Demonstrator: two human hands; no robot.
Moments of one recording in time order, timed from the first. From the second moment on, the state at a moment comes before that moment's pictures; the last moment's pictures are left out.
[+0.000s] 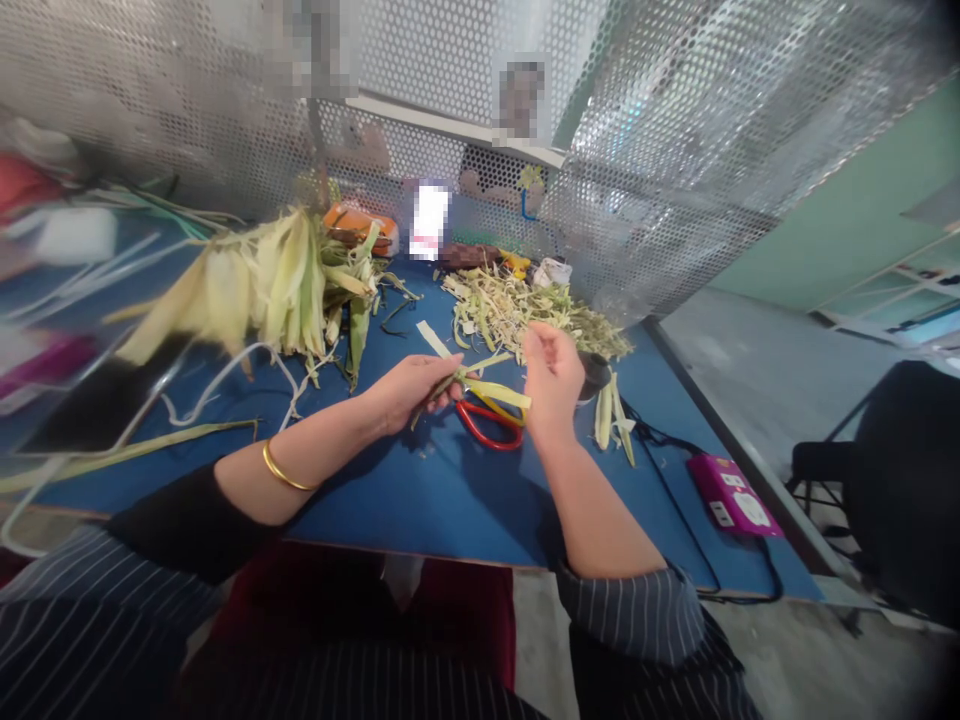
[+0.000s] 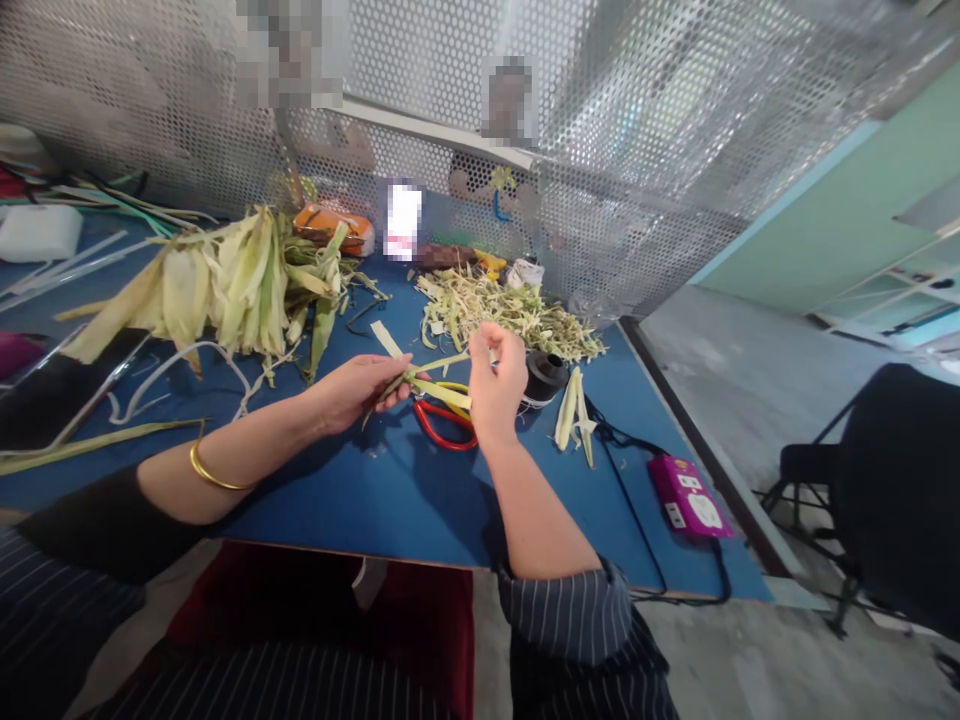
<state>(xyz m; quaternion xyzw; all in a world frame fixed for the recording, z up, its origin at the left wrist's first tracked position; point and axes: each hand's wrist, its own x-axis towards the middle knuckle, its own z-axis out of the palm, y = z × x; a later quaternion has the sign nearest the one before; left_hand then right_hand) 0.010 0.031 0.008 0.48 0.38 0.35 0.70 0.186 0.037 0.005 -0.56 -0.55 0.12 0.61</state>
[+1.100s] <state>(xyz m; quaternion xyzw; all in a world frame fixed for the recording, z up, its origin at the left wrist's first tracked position) 0.013 0.028 0.002 0.57 0.42 0.32 0.63 0.171 0.033 -0.007 -0.54 -0.56 0.37 0.51</state>
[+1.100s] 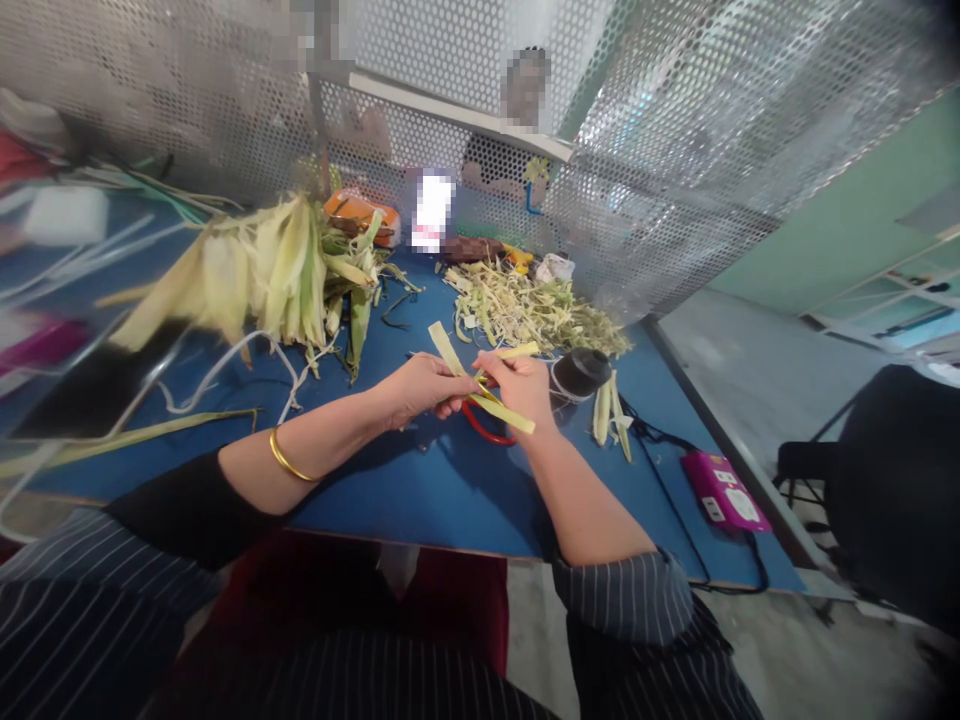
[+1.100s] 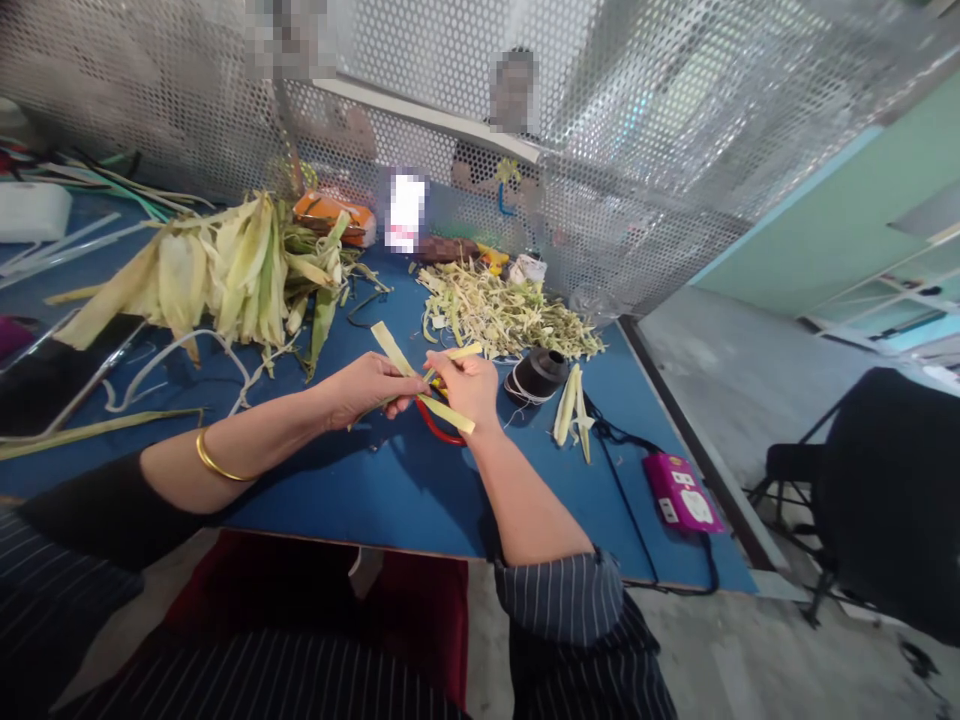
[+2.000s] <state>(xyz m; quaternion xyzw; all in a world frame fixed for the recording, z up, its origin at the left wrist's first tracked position) 0.011 0.032 0.003 0.52 0.43 0.38 0.63 0.180 0.017 0.023 -0.51 -0.71 0.07 0.48</state>
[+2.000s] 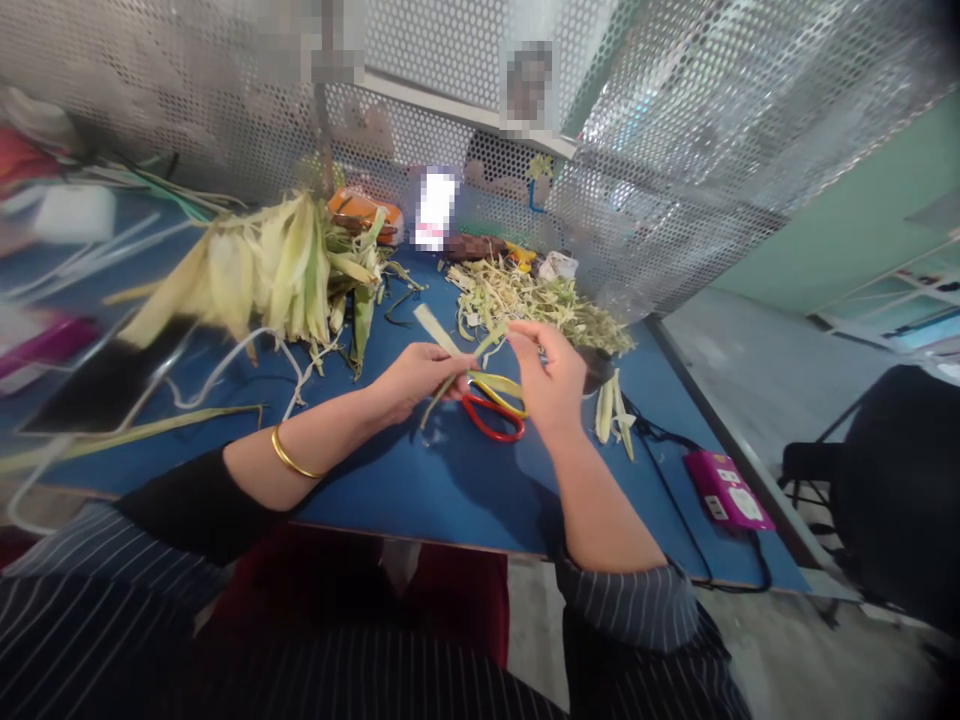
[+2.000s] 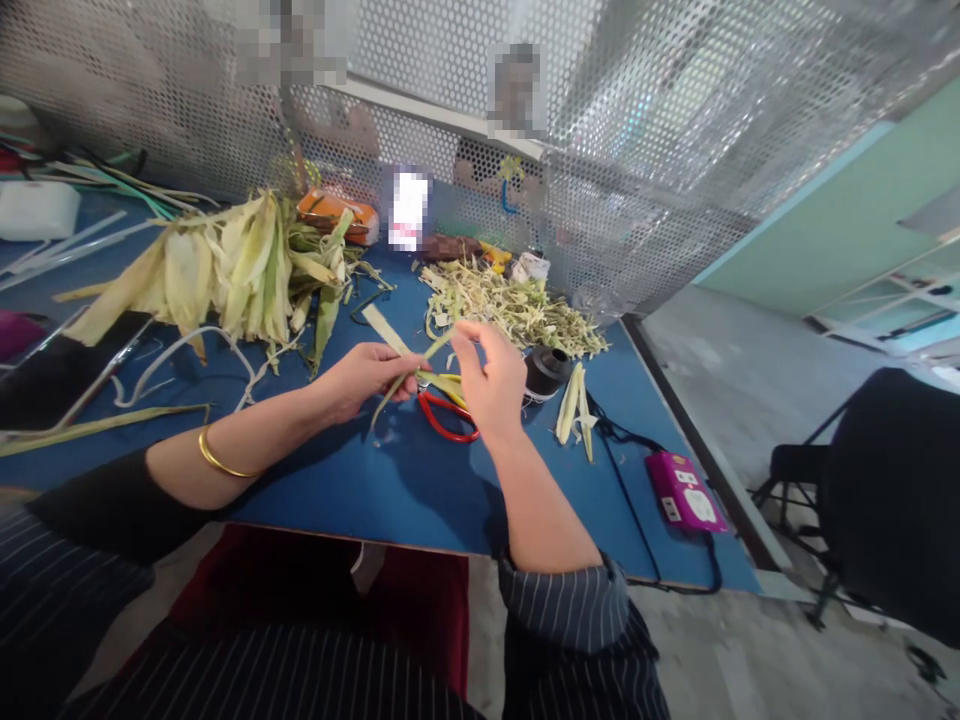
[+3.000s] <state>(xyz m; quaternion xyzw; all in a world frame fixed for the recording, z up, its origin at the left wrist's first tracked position) 0.011 0.039 0.005 0.43 0.34 0.49 0.68 0.150 0.013 -0.008 -0.51 -0.76 0.14 0.38</state>
